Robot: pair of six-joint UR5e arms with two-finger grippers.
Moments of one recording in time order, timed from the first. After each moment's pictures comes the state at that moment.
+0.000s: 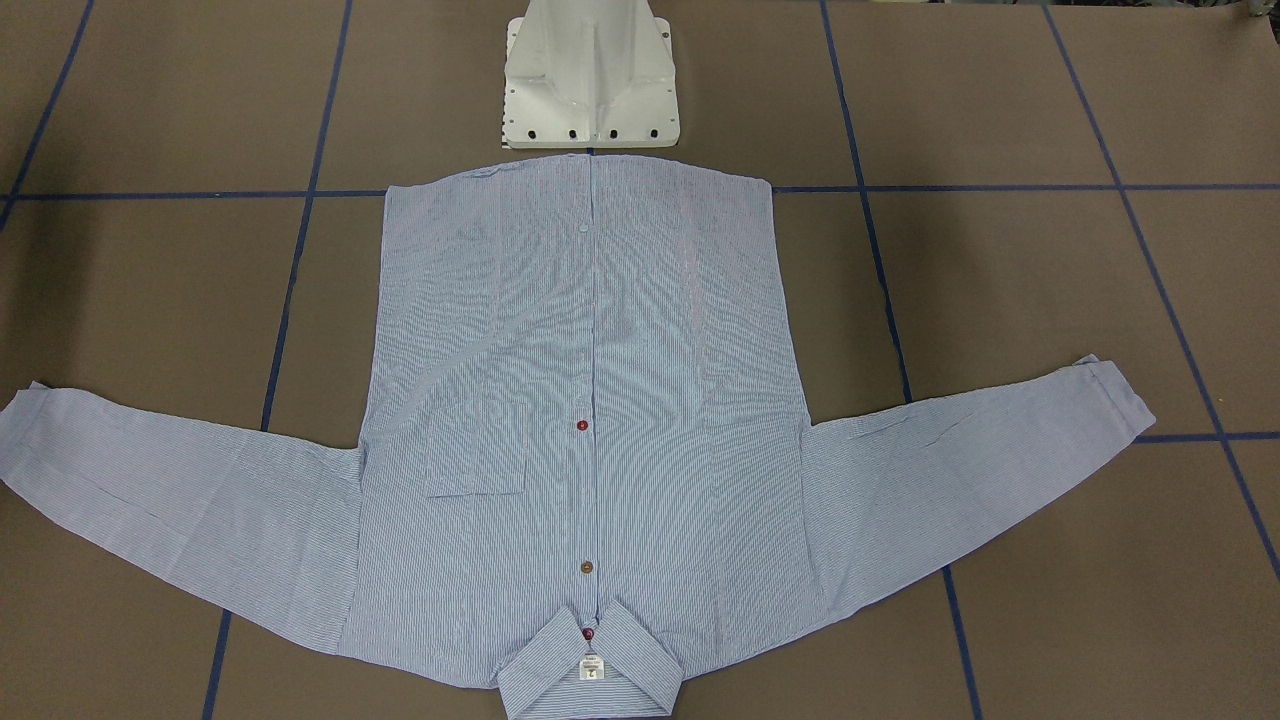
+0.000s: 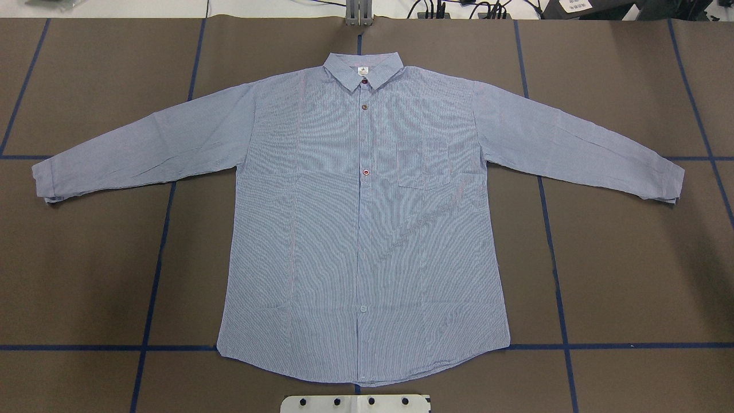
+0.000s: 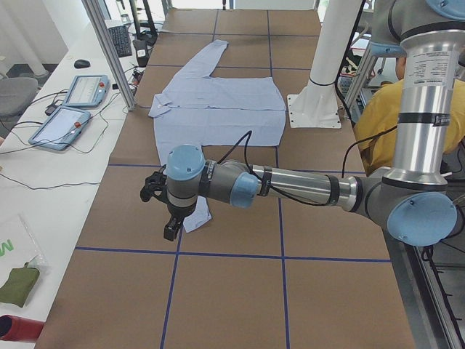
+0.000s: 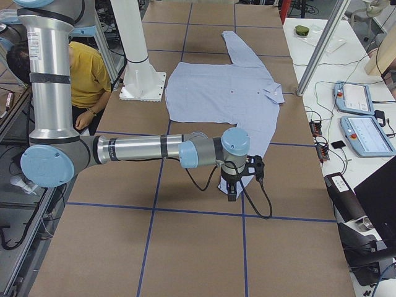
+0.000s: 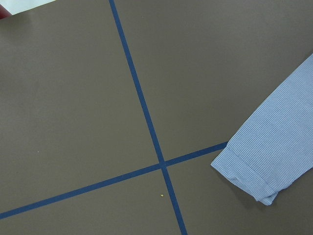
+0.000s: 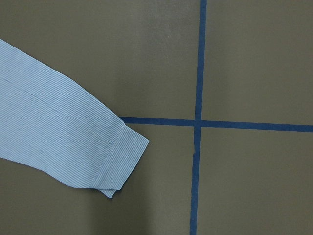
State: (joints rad) left arm -1.60 -1.59 -1.67 -1.72 -2.34 0.14; right arm 1.50 -1.58 1.67 -1.49 2.35 0.13
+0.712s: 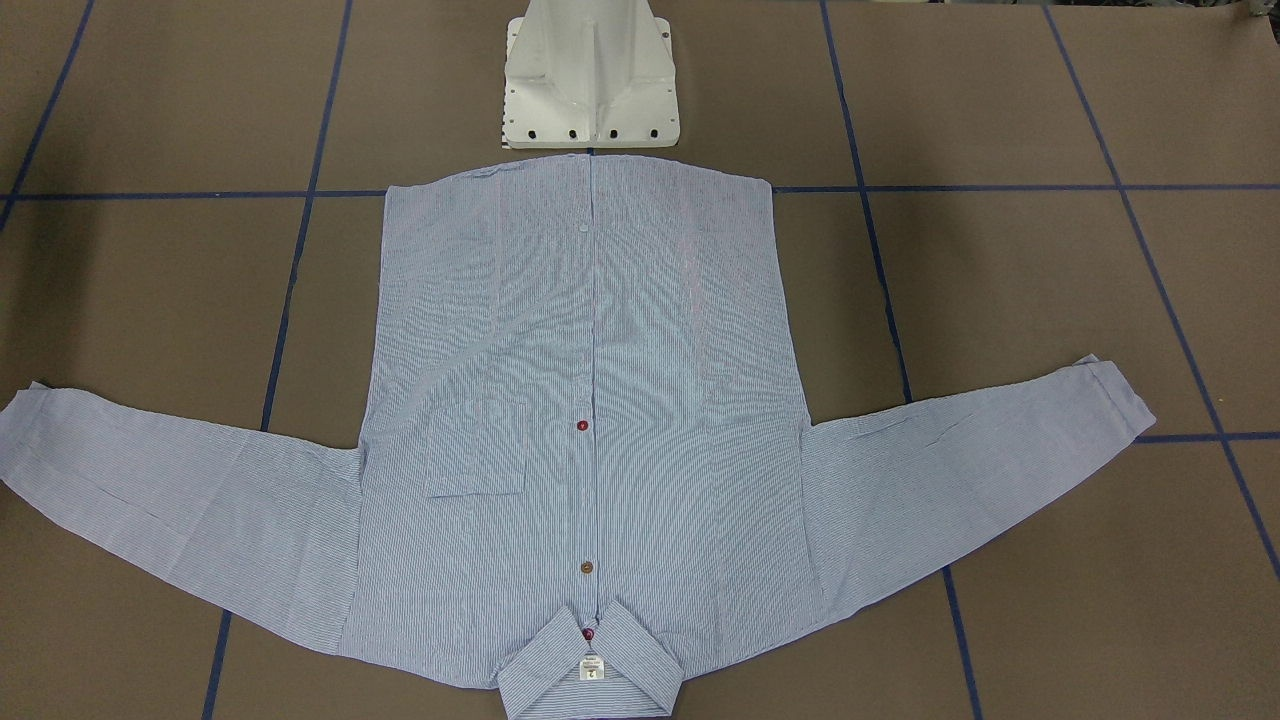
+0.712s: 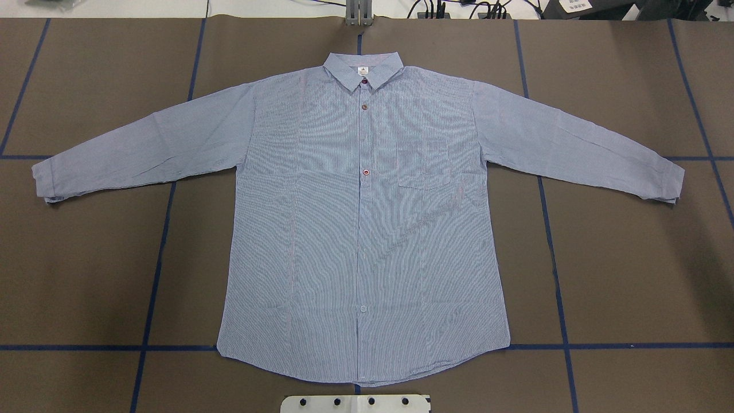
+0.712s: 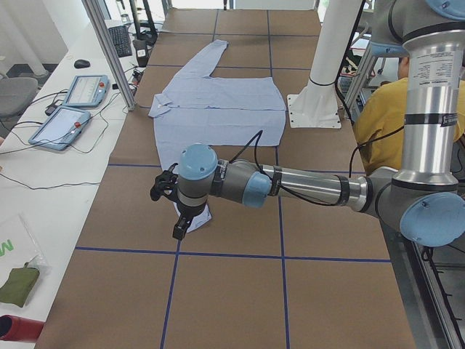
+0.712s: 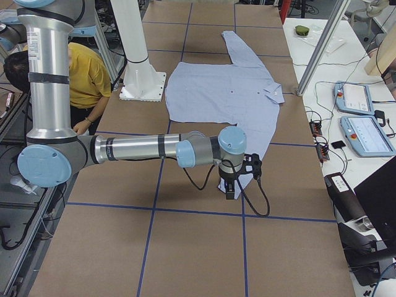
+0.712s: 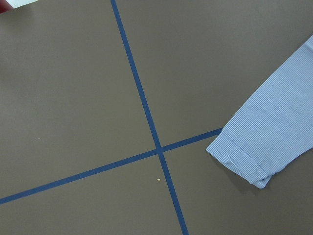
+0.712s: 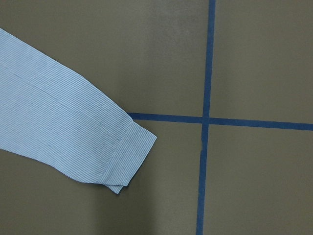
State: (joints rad) left arm -1.61 -1.52 -1.75 -1.73 -2.35 0.14; right arm 1.49 -1.60 1.69 -1.47 2.37 0.13
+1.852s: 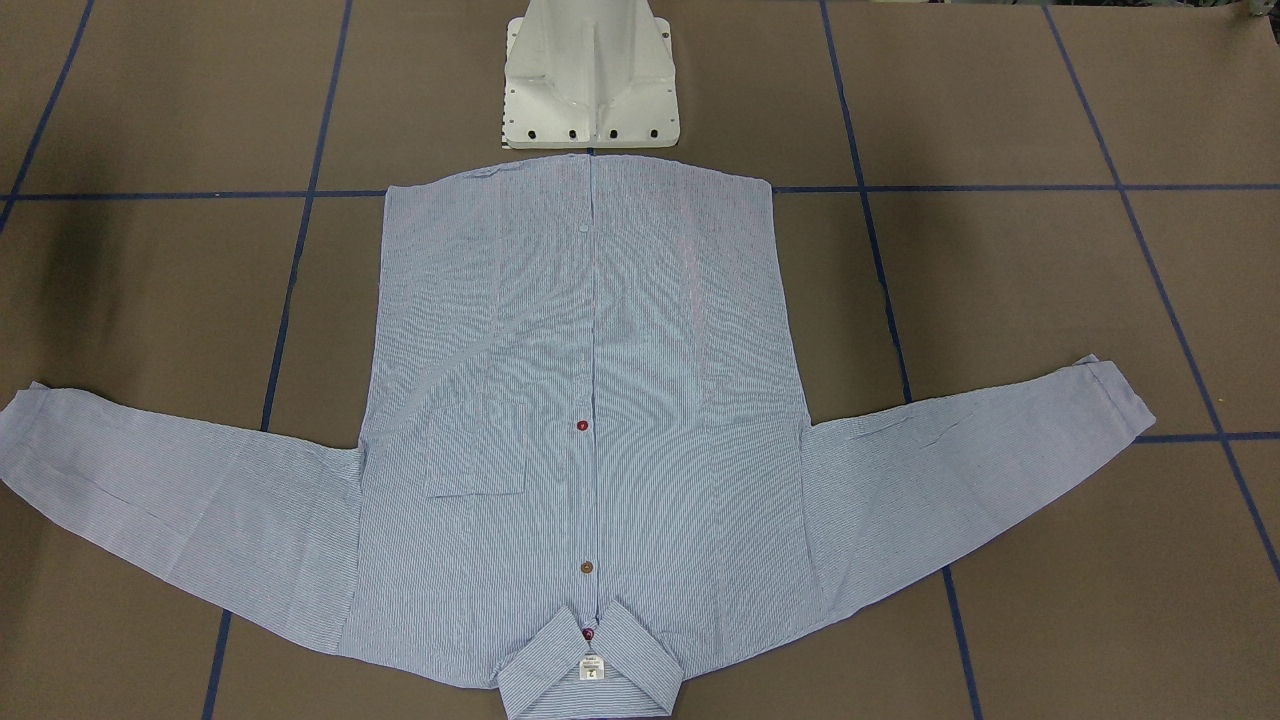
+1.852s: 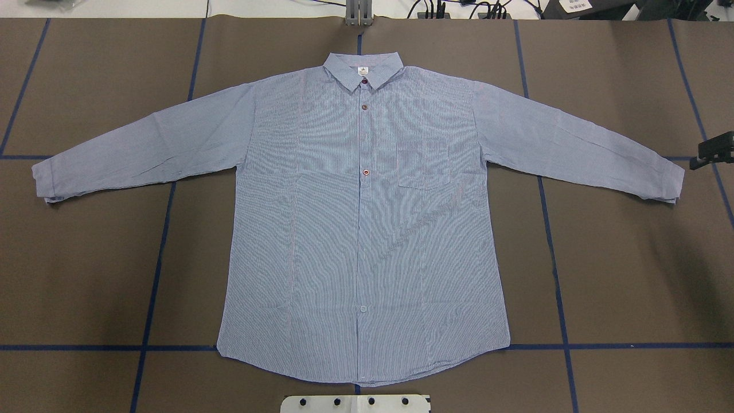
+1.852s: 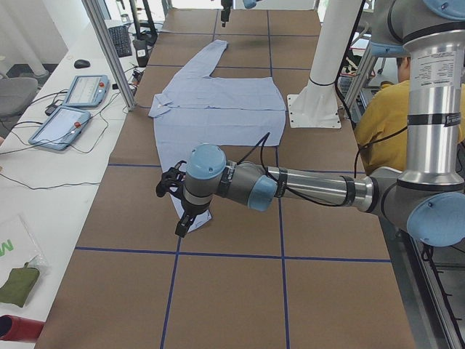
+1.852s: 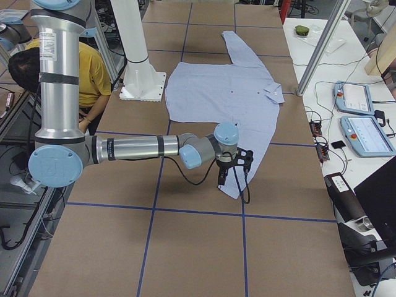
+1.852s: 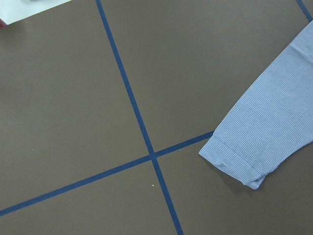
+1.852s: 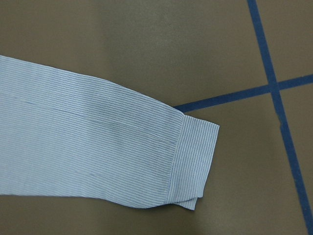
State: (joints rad) left arm -1.59 -1.50 -1.75 -1.81 -2.35 0.12; right arm 1.25 -1.62 1.65 -1.14 2.31 0.82
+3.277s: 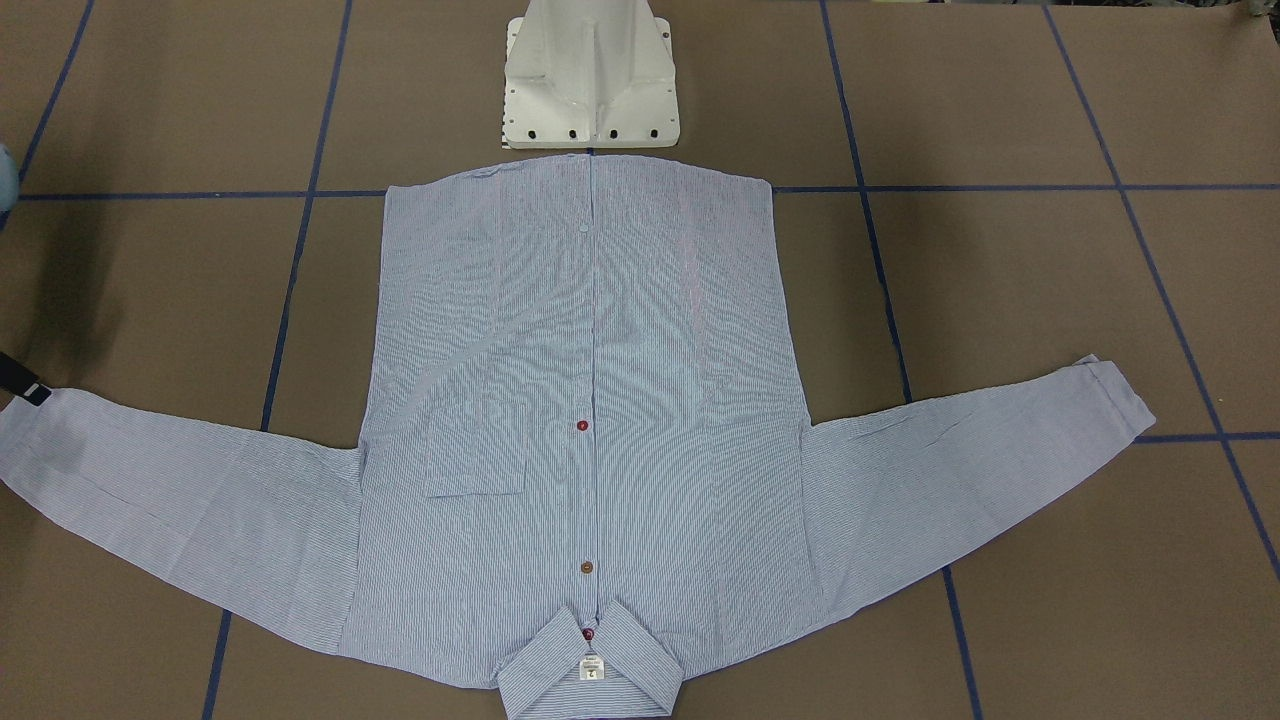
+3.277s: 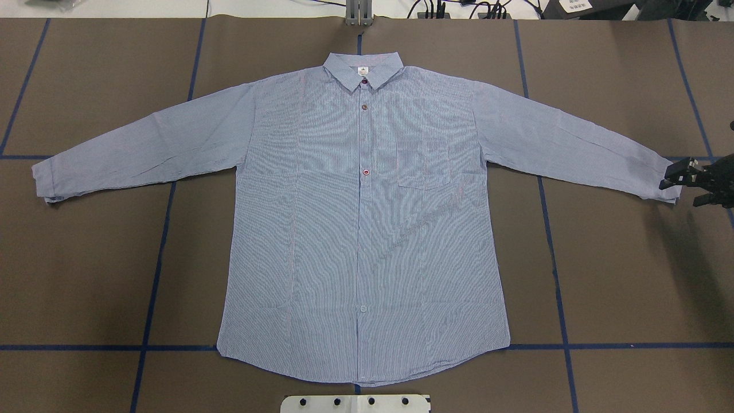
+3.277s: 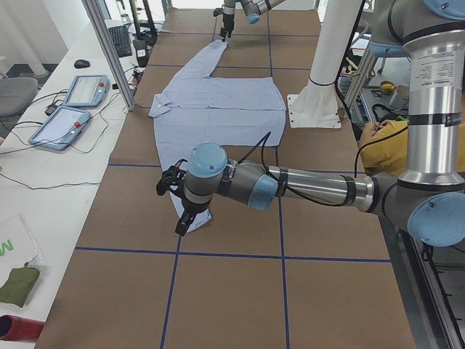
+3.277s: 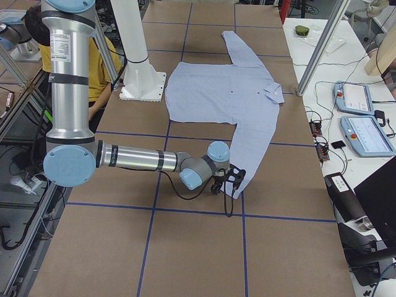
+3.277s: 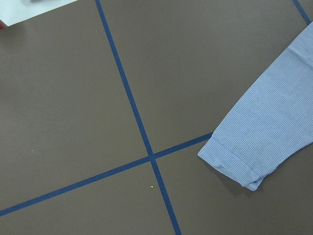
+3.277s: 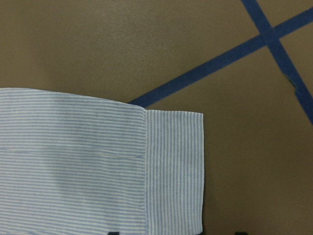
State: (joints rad) left arm -1.60 -1.50 -1.76 -1.82 -2.35 0.12; right arm 1.12 -1.61 1.42 -0.81 2.21 1.18
